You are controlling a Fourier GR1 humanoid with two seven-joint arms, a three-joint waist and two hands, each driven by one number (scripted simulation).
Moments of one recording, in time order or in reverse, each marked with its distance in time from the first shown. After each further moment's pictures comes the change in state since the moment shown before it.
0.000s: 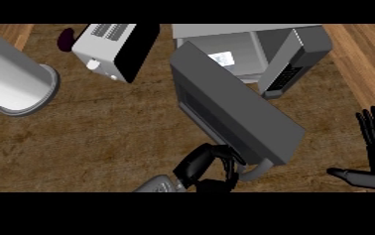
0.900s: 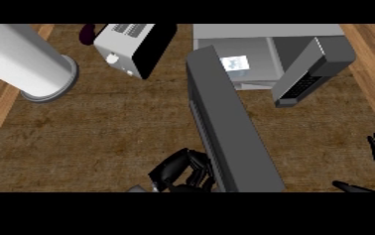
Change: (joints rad) left arm 0.290 -0.020 0.367 -0.179 -0.373 -0.406 0.091; right arm 0.030 0.016 -0.099 0.189 0.048 -0.063 -0.058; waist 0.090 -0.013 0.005
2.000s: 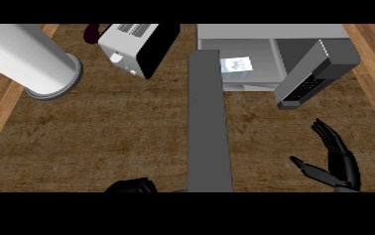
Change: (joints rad) left arm 0.508 0.132 0.190 -0.473 0.114 -0.014 -0.258; right arm -0.143 0.164 0.037 0.118 0.133 -0.141 -0.056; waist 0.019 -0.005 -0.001
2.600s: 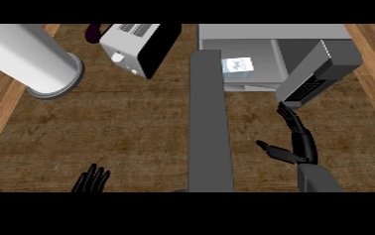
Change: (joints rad) left arm 0.238 0.045 0.124 -0.177 0.202 -0.020 -0.077; right arm -0.207 0.116 0.033 0.191 0.093 -0.123 -0.042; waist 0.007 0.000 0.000
